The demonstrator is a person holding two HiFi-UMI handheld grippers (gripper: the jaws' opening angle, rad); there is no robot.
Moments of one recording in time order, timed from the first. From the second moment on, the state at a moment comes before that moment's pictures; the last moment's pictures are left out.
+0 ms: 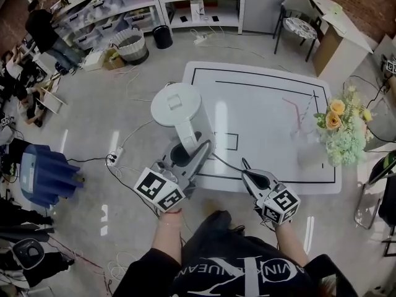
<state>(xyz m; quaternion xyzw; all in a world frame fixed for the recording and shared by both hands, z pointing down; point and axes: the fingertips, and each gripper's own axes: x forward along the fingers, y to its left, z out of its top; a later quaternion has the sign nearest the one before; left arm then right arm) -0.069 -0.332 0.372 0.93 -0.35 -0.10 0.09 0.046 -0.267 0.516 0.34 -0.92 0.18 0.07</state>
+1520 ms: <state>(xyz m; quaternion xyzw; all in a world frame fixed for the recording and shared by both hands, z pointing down) -0.163 -0.211 0.339 0.85 -0.51 -0.12 0.04 0.023 -0.250 0.462 0.28 -0.95 0.11 0.03</state>
